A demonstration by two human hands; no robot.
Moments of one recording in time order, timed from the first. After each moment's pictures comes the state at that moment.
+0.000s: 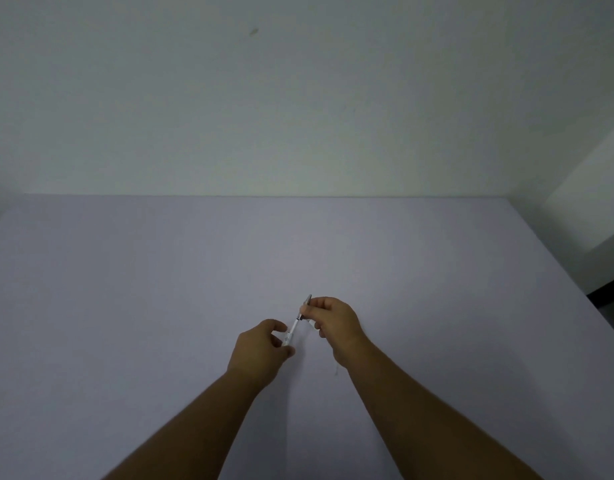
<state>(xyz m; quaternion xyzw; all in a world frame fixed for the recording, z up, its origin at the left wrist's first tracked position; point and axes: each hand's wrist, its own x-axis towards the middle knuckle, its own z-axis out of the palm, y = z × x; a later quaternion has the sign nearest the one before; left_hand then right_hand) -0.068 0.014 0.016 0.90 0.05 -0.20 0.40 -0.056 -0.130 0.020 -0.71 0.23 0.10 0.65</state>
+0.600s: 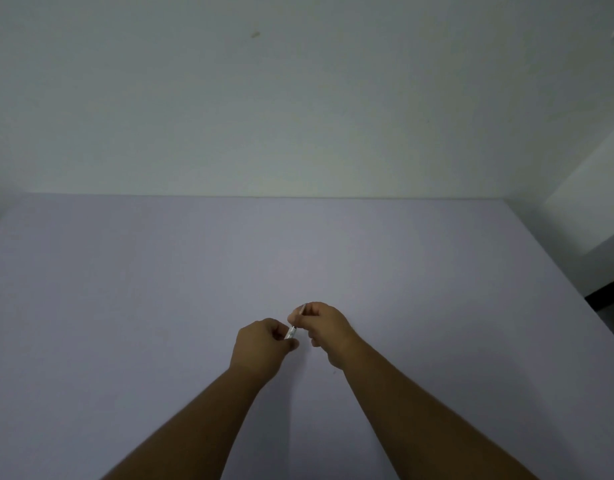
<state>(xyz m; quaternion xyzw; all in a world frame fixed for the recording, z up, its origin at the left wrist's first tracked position) -0.067 0.009 0.023 0.90 0.06 -0.17 0.40 -0.060 -0.125 0.021 -0.73 0.19 0.19 0.63</state>
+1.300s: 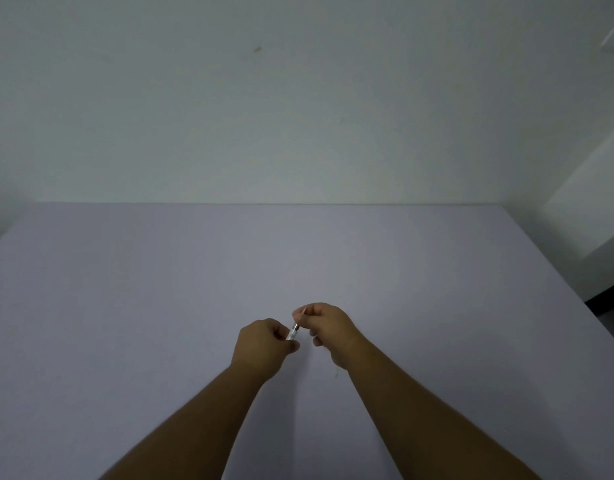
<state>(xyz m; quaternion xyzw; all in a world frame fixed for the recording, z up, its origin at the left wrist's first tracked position) -0.065 0.012 0.035 0.89 0.06 -0.18 0.41 -0.060 -0.130 0.027 -0.73 0.17 0.18 0.64</state>
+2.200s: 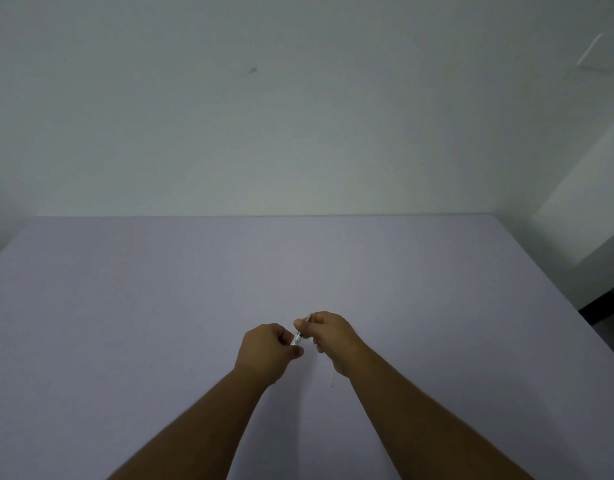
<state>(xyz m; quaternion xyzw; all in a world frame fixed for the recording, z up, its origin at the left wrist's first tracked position) -0.064 0.000 0.048 0.90 0.05 -0.20 0.40 -0.063 -0.139 0.034 -0.75 0.17 0.17 0.62</state>
